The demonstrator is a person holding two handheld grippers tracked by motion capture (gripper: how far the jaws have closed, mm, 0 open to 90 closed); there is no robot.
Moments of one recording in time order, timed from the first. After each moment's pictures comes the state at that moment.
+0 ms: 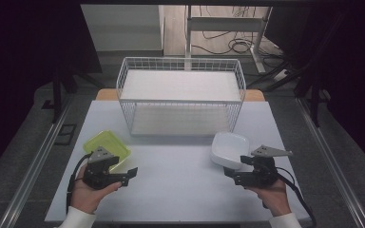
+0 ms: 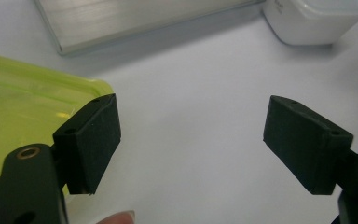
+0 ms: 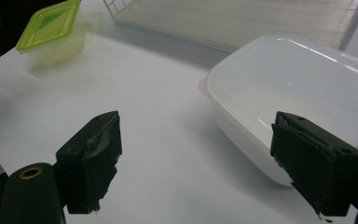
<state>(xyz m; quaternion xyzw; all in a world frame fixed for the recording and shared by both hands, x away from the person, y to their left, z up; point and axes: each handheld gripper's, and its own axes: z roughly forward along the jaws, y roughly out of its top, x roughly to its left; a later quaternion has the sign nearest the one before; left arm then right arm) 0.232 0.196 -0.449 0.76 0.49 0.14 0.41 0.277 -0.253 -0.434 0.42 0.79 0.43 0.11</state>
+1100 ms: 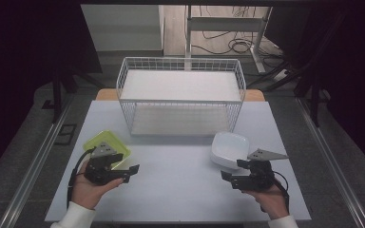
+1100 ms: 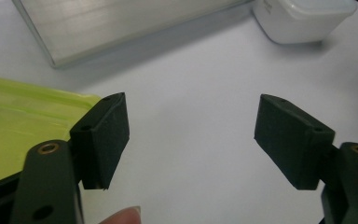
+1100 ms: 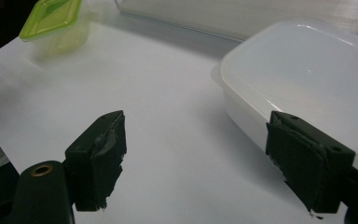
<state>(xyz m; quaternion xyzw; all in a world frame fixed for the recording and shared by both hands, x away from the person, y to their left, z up) 0.240 0.194 -0.433 0.78 0.47 0.13 0.40 0.270 -0.247 -0.441 0.41 0.80 0.42 0.10</state>
